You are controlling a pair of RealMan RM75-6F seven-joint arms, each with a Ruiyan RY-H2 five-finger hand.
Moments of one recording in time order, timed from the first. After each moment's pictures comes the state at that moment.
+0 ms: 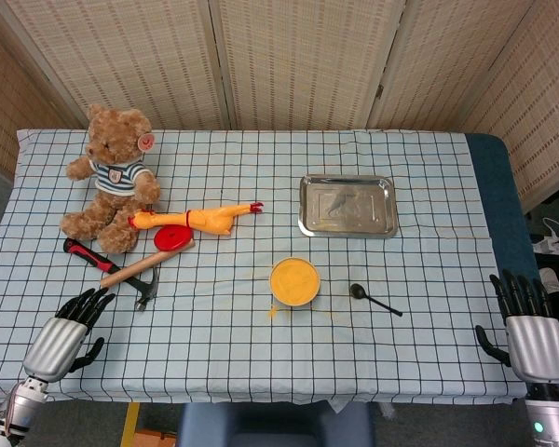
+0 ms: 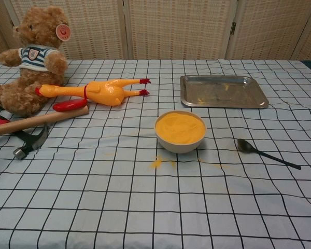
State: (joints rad) left arm -0.21 -1.20 0.06 -1.52 1.65 1.35 0.03; right arm 0.08 -1.21 -0.05 -1.61 -1.43 1.59 -0.29
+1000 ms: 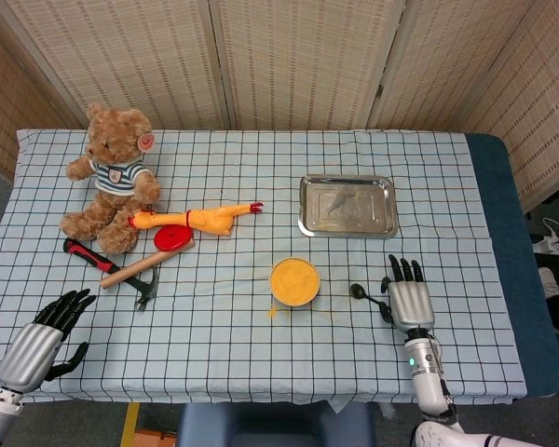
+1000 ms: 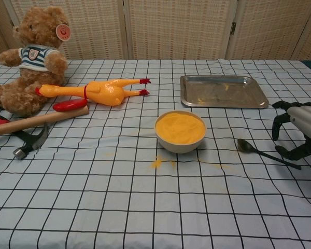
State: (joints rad) left arm -0.18 -1.10 0.09 -1.55 1.70 1.45 -0.13; right arm 0.39 -1.65 0.17 -1.57 -0.99 1.23 -0.76
